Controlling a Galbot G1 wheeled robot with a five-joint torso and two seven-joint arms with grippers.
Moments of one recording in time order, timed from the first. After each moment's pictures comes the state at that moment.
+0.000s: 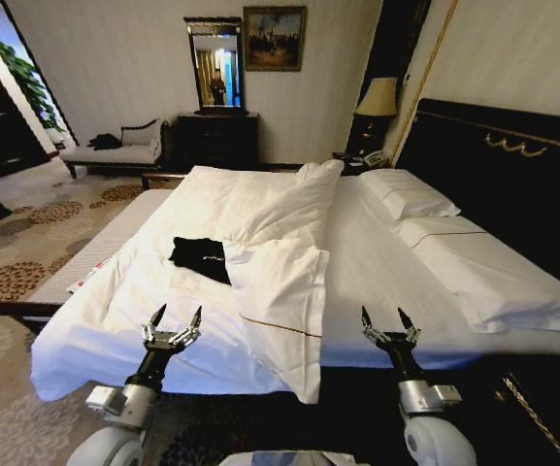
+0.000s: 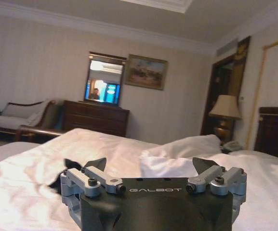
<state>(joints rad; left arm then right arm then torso) 1.84 -1.28 -0.67 -2.32 -0.47 -0.08 0.04 -1.69 1.32 0.71 2.05 0.40 0.25 -0.08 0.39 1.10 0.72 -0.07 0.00</state>
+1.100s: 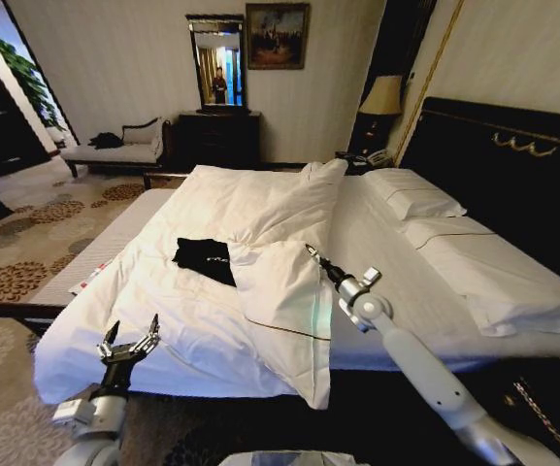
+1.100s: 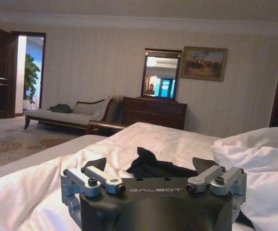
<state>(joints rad) 1.85 -1.41 -0.83 -2.22 -0.45 -0.09 0.00 -0.71 1.00 0.04 1.66 1.51 -0.10 0.13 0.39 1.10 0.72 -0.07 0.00</state>
